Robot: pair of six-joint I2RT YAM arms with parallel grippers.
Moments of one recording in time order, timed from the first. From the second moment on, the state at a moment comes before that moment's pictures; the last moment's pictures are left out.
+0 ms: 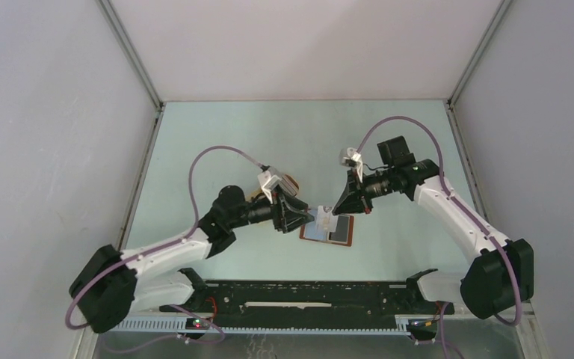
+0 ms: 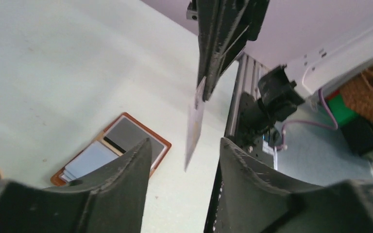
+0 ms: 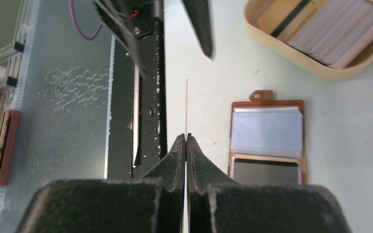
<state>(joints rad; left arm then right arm) -0.76 1.15 0.48 0.62 0.55 -0.43 0.37 1.28 1.04 -0.77 -1.12 -0.56</state>
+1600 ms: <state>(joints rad) -0.98 1.49 0.34 0.69 -0.25 -0.99 0.12 1.59 0.69 -0.20 -0.92 0.33</state>
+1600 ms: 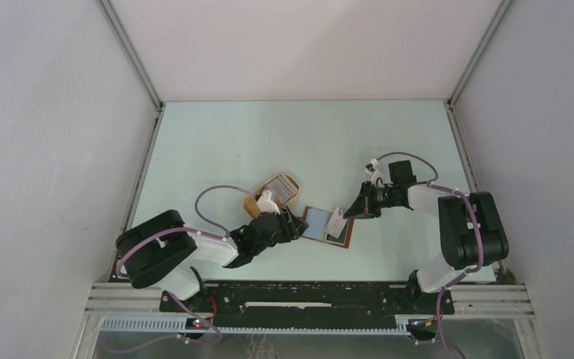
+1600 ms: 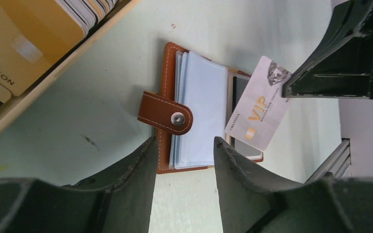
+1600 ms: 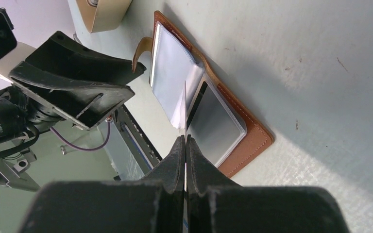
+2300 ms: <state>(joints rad) -0.99 1.58 0.39 0.67 -0.22 -1.01 0.11 1.62 0.70 -0.20 -0.92 0.34</state>
